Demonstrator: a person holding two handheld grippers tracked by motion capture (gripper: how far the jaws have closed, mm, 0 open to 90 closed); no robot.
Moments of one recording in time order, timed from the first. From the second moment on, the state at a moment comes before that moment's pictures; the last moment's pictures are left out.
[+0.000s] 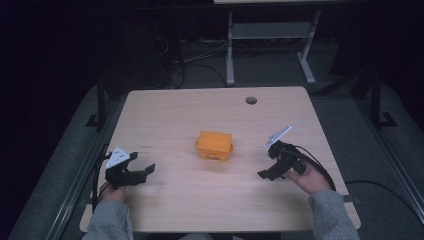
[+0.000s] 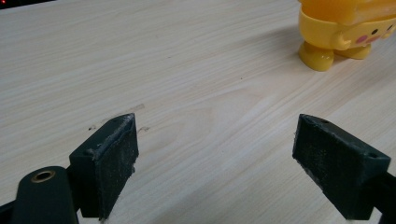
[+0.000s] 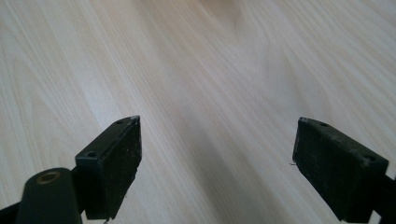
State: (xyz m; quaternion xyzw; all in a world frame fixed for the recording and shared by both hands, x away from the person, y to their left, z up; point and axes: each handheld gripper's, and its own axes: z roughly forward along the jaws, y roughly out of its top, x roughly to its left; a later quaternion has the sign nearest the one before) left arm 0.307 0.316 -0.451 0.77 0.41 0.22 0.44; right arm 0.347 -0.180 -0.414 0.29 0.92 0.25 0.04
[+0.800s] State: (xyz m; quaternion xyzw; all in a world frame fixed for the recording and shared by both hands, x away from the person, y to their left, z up) left arm 0.307 0.314 -0.453 0.77 0.41 0.22 0.44; right arm 0.301 -0.222 -0.436 0.35 0.90 0.28 0.05
